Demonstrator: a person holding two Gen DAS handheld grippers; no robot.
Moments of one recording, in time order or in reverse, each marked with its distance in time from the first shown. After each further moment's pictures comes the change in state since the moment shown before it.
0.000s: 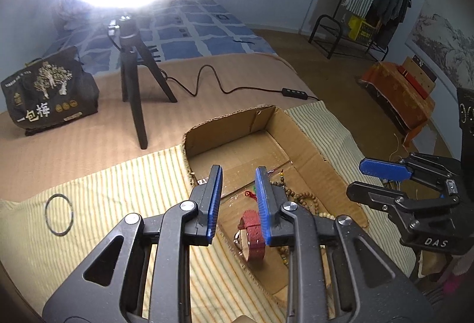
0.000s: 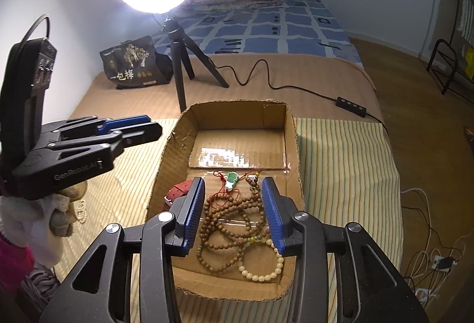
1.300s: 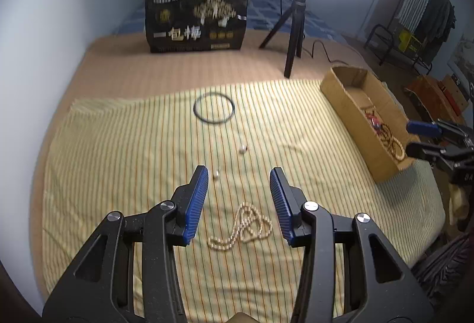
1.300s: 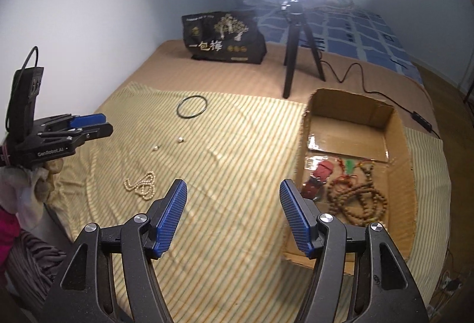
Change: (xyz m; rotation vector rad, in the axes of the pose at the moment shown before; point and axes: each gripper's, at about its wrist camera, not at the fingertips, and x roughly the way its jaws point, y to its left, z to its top) left arm -0.145 0.176 -0.151 -0.169 0.039 0.189; right arm 0.004 0.149 -0.040 -0.183 0.026 0.143
